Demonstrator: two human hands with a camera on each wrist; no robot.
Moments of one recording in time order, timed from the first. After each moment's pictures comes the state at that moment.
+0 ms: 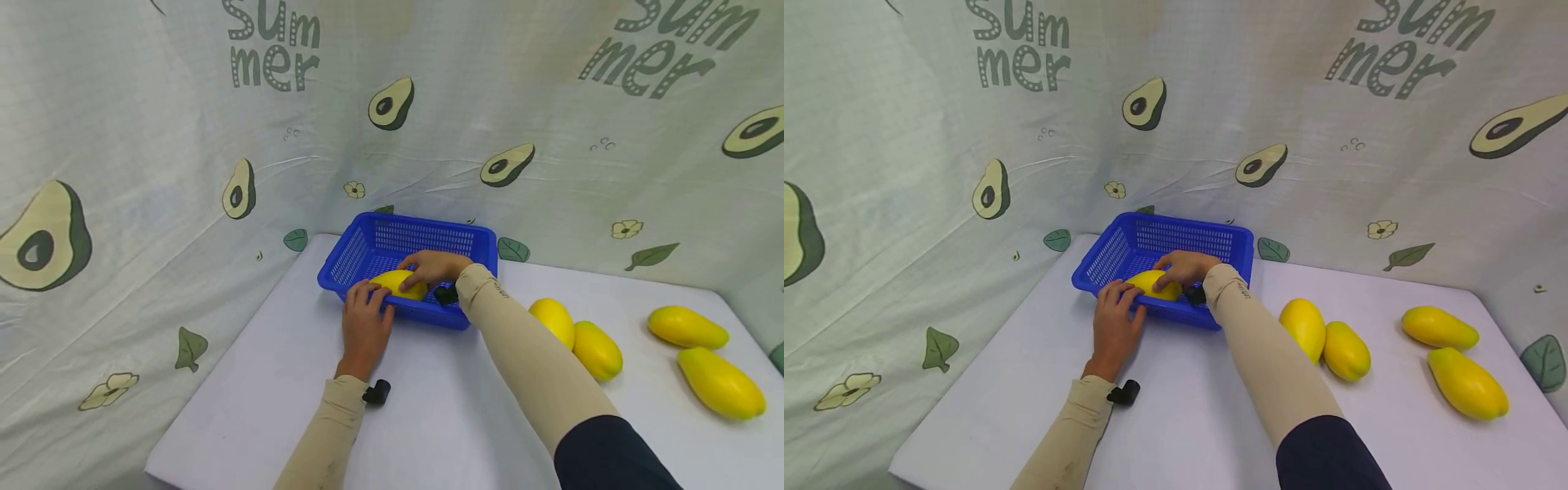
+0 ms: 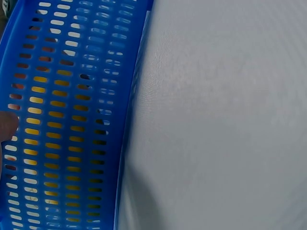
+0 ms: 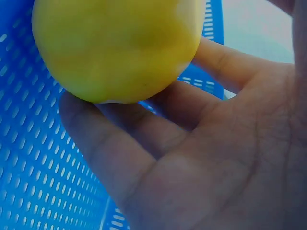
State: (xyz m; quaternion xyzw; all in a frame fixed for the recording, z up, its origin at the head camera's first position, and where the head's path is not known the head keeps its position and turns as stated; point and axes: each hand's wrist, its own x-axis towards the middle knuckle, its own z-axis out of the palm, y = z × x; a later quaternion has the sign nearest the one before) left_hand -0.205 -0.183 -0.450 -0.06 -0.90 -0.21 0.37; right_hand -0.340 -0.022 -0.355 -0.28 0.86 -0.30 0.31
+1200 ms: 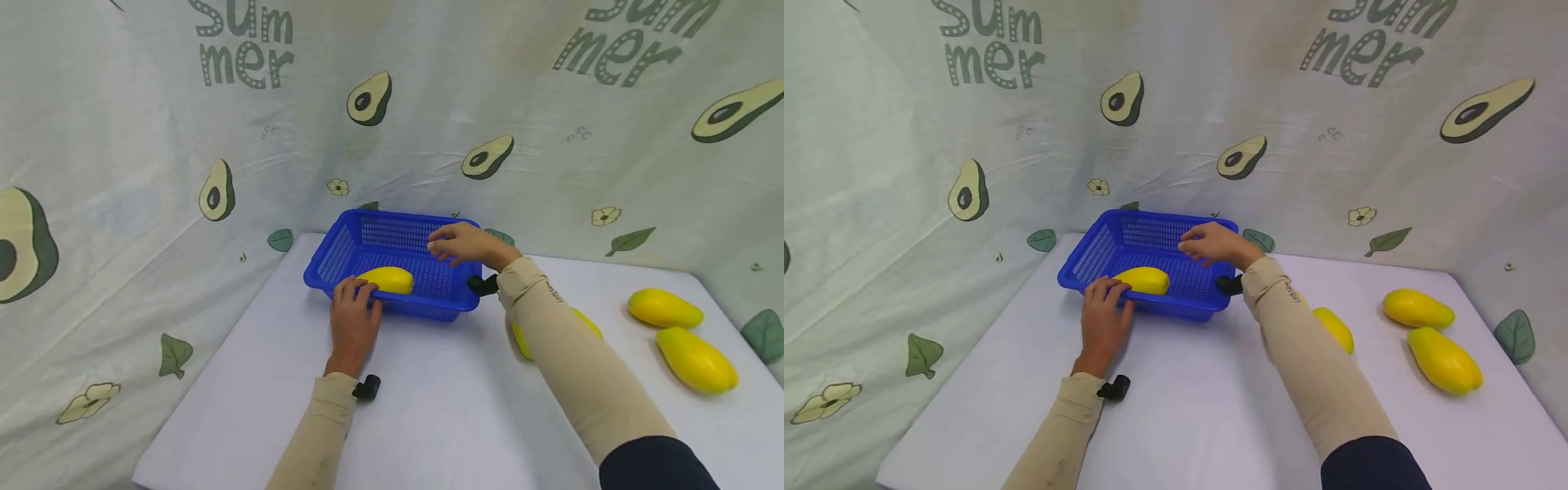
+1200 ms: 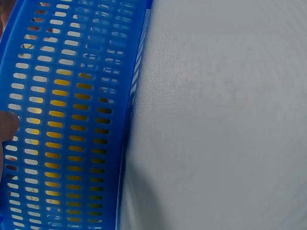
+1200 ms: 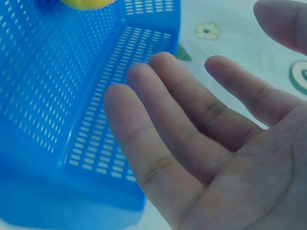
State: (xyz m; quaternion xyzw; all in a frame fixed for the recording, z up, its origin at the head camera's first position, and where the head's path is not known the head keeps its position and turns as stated) left_hand -0.209 -0.181 -0.450 -0.07 -0.89 -0.23 0.39; right_hand -0.326 0.064 -0.313 -0.23 0.85 -0.41 0.22
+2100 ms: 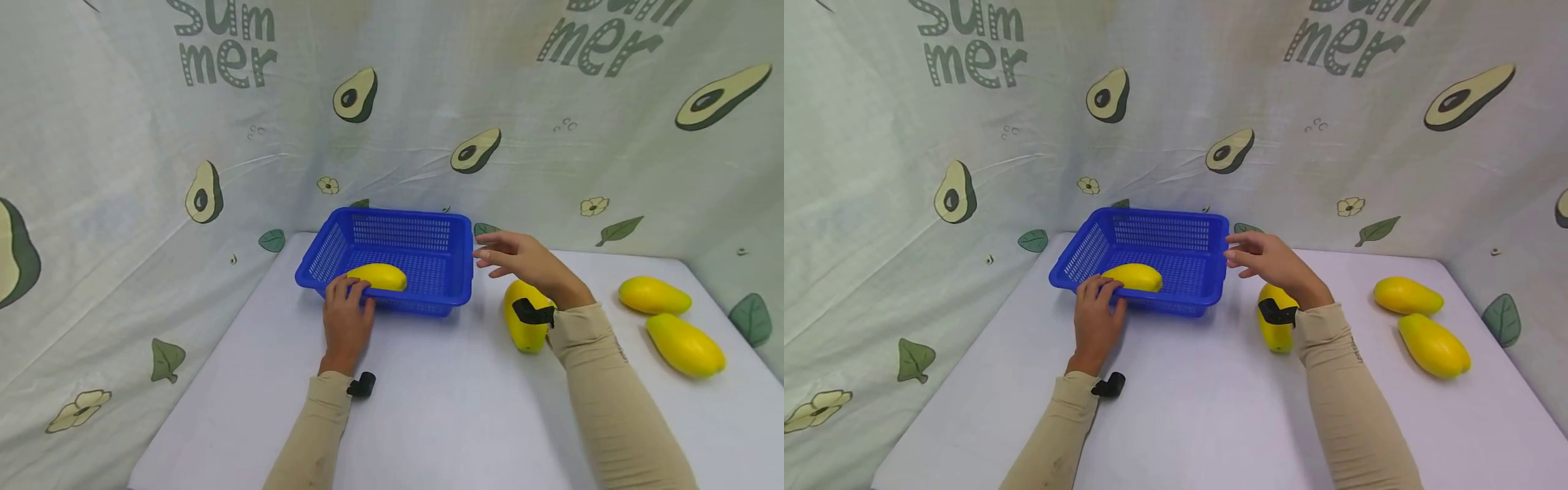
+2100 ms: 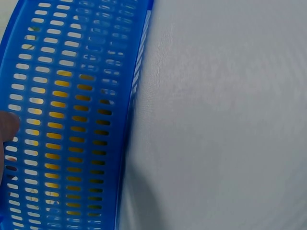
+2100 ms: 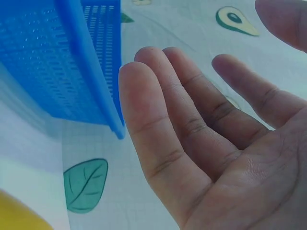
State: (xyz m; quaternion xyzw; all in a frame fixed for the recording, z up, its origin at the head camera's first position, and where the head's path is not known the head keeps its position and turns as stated) left_hand -0.211 -0.177 -0.452 -0.07 -0.89 -0.24 0.39; right_hand -0.268 0.163 -0.326 -0.21 0.82 -0.51 0.13
